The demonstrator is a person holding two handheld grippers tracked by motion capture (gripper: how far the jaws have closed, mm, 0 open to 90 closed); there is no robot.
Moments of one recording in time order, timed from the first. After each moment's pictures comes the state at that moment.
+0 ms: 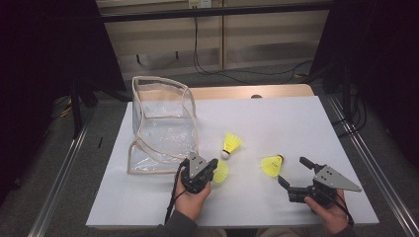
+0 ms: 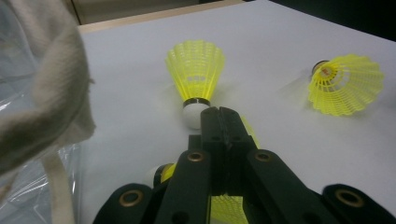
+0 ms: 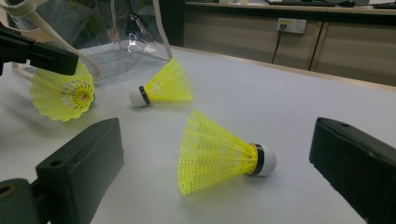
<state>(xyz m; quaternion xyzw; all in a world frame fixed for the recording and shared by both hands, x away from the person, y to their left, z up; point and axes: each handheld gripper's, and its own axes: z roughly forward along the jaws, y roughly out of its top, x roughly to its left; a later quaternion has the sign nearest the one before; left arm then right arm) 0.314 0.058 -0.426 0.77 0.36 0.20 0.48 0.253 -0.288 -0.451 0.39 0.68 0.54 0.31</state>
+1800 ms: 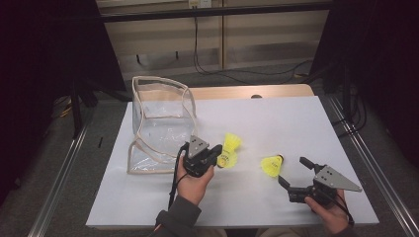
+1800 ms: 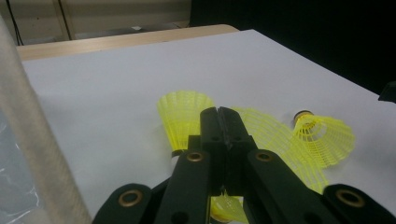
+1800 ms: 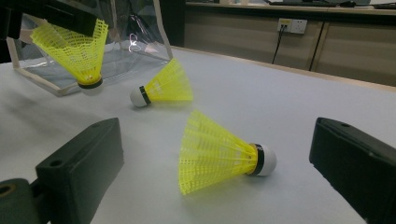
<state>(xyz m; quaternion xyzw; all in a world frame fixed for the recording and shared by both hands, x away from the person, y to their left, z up) 0.341 0.048 -0.389 0.75 0.39 0.16 0.52 0.253 -0.288 -0.451 0.39 0.68 0.54 0.31</state>
